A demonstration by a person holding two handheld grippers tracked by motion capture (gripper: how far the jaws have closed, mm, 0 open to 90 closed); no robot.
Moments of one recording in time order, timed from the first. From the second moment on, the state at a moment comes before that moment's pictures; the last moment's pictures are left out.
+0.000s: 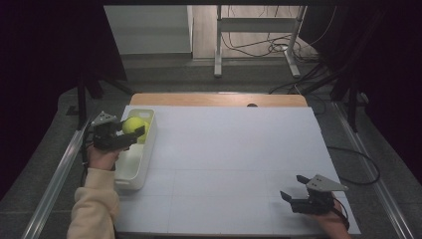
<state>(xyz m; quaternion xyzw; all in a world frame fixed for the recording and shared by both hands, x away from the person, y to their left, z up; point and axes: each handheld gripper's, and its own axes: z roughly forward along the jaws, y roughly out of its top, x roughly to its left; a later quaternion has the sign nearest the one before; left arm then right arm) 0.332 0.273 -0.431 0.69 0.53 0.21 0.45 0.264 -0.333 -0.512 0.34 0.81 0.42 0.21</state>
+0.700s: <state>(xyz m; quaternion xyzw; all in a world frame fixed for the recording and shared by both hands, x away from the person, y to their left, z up) 0.342 0.279 -0.444 0.71 0.56 0.20 0.39 0.264 -0.333 -0.512 0.34 0.81 0.42 0.21</state>
